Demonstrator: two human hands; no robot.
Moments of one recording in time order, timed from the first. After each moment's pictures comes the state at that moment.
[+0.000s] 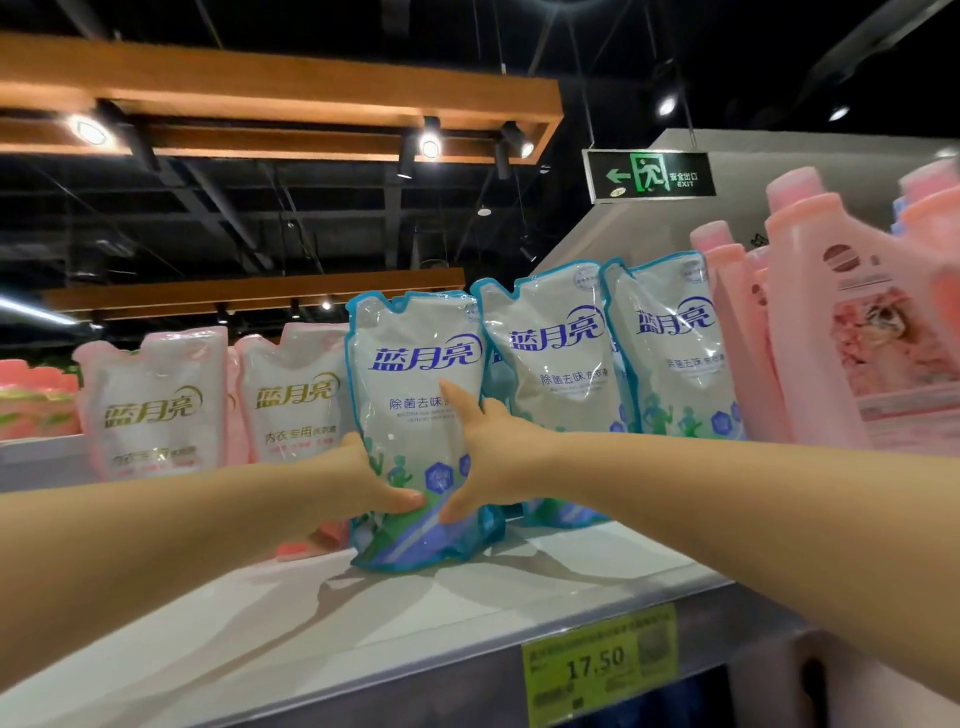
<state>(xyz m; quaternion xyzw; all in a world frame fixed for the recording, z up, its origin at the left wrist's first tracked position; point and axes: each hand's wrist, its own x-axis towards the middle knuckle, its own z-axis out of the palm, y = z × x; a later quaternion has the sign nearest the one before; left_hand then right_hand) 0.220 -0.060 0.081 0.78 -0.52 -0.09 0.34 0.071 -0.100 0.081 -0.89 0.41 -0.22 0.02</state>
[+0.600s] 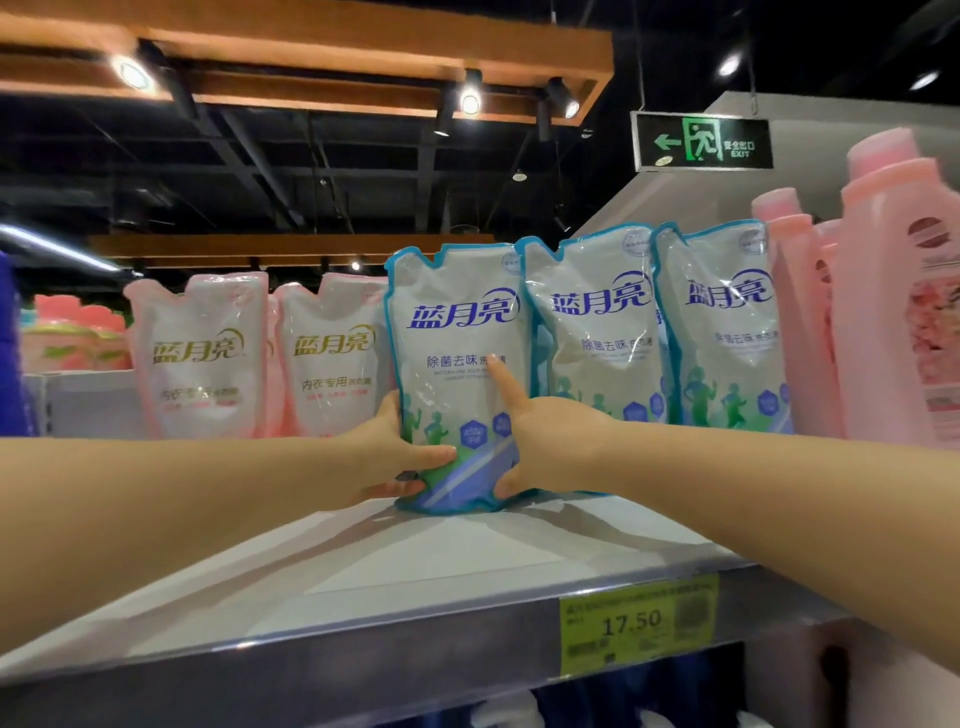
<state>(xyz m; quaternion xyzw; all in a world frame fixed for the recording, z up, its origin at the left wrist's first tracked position) 0.242 -0.085 0.056 0.63 -0.53 -0.26 0.50 0.066 -0.106 0.066 -0.89 0.40 -0.17 -0.10</state>
